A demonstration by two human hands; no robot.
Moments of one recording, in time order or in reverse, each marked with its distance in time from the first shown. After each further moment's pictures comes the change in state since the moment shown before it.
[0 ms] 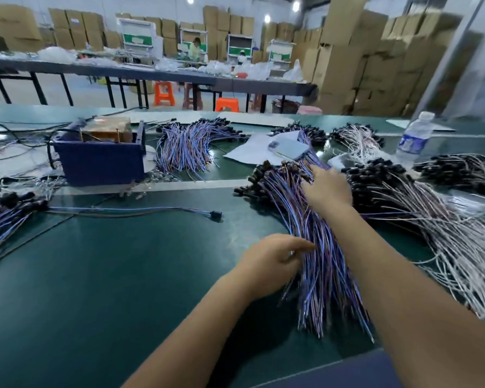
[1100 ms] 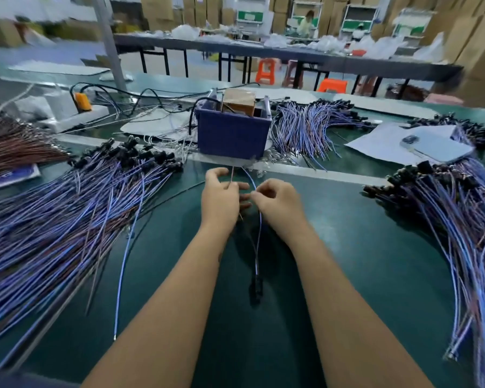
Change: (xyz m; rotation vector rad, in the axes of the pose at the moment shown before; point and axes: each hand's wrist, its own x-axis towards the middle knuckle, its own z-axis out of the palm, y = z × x) left_hand -0.095 -0.132 -0.181 -0.466 1.033 -0.682; right_hand -0.116 -0.251 0.102 0.831 -0.437 -0.376
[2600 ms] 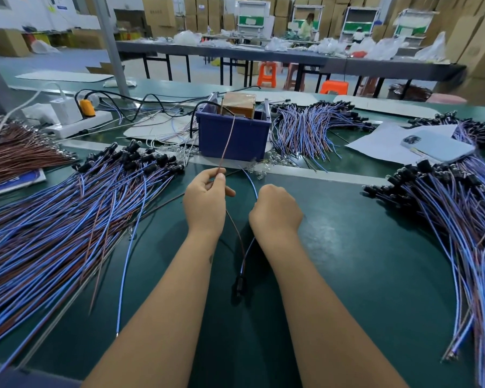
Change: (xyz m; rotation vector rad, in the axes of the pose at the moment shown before) left_hand -0.003 0.002 -0.018 0.075 0.170 0.196; right_hand -0.010 -0.019 0.013 -0.647 0.067 0.092
